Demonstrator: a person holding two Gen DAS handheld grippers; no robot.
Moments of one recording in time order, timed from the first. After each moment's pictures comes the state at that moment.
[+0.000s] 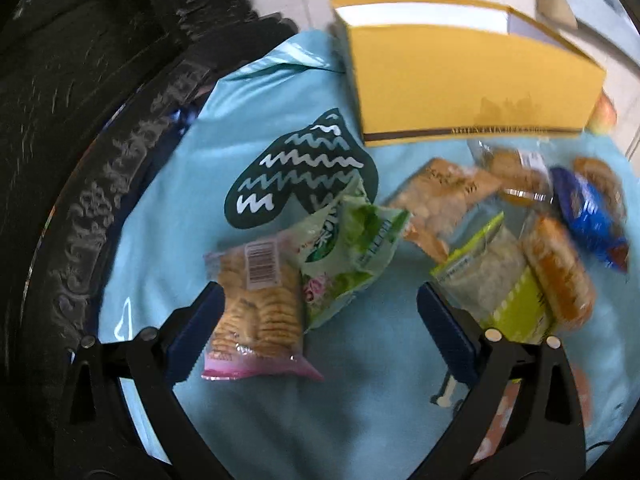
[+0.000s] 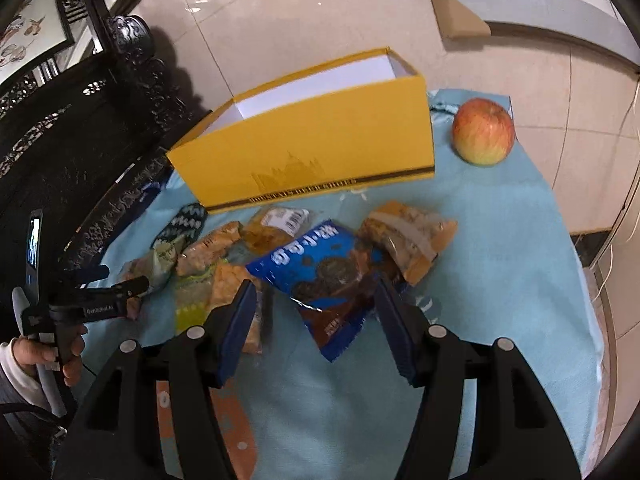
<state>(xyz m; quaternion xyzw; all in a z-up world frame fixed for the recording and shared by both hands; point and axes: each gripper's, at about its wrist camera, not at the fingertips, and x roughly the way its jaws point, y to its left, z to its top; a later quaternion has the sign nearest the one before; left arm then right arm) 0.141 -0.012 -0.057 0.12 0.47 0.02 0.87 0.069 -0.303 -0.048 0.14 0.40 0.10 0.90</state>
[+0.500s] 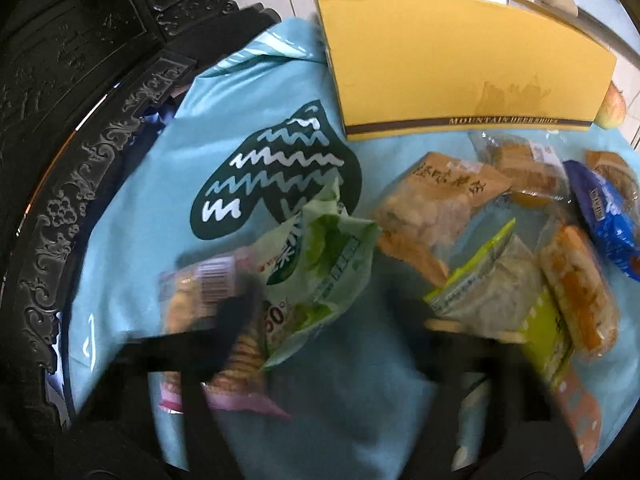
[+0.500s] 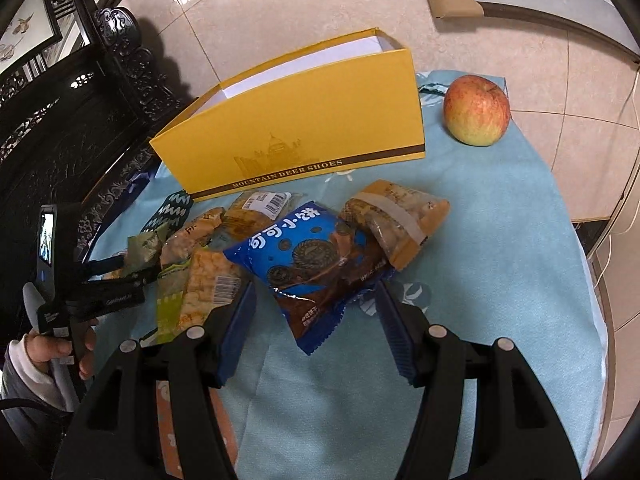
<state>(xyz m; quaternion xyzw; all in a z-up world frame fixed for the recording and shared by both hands) 0.167 -0.025 -0.088 0.13 0.48 0.02 0.87 0.072 -0.309 -0.057 0.13 0.42 0.10 0.89</state>
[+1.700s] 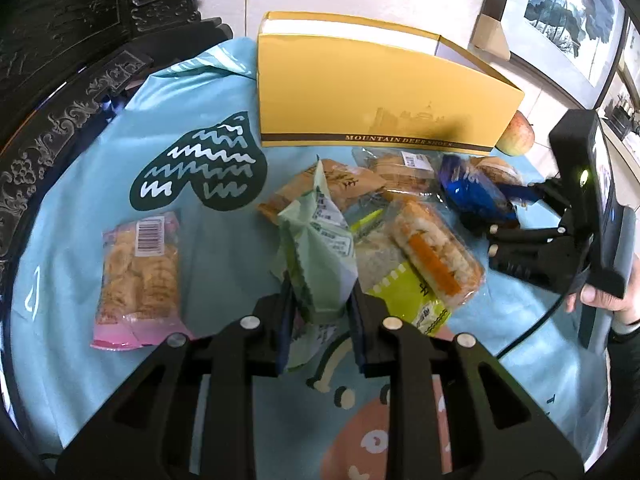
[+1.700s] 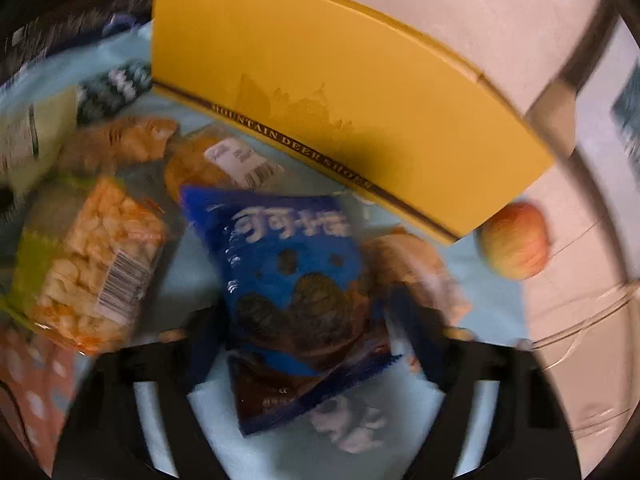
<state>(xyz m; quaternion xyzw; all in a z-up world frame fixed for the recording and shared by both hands) 0.111 -0.034 -0.057 0.00 0.45 -0.12 0.88 0.162 -0.243 -0.092 -0.17 0.46 0.08 0.87</state>
